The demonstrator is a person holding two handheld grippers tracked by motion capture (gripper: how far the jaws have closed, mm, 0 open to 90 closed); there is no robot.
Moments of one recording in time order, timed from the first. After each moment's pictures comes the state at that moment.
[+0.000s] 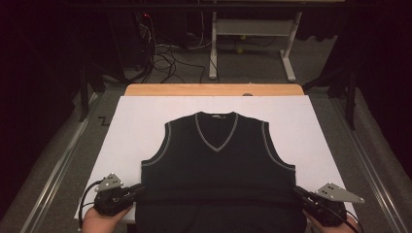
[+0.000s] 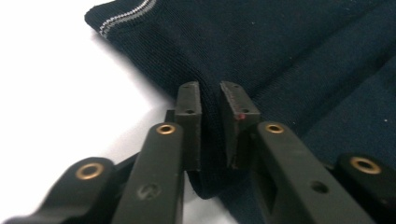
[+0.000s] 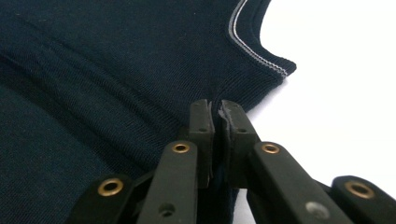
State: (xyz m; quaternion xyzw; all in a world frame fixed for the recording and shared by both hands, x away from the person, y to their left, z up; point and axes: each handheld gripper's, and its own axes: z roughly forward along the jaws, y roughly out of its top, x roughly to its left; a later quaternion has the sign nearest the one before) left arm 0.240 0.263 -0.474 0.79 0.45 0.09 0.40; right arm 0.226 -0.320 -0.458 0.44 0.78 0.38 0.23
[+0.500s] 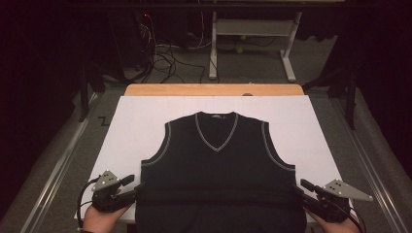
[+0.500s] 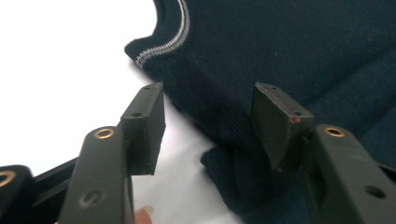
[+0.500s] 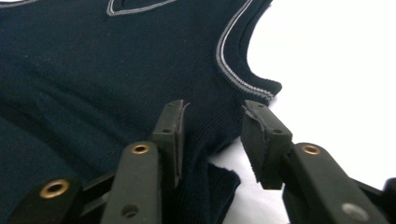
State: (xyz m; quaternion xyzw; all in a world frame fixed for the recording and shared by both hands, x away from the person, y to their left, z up) left arm 0.243 0.265 -0.470 0.77 0.47 0.14 0.42; right arm 0.233 -0.329 -0.455 0.46 0.75 0.43 0.22
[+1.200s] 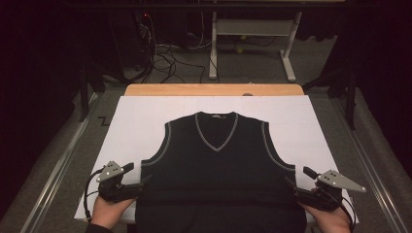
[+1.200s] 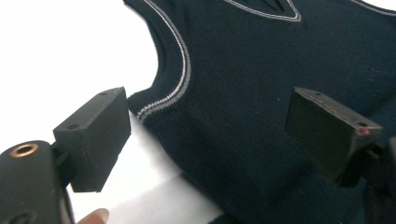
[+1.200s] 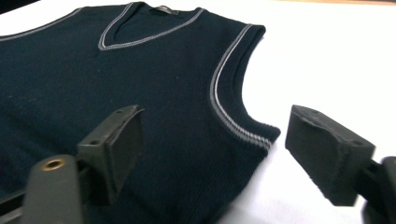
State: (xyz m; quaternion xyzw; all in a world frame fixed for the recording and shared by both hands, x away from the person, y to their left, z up) left arm 0.268 0.255 -0.464 0.75 0.46 0.16 0.45; right arm 0.257 -0.317 -0.453 0.46 0.72 0.45 0.25
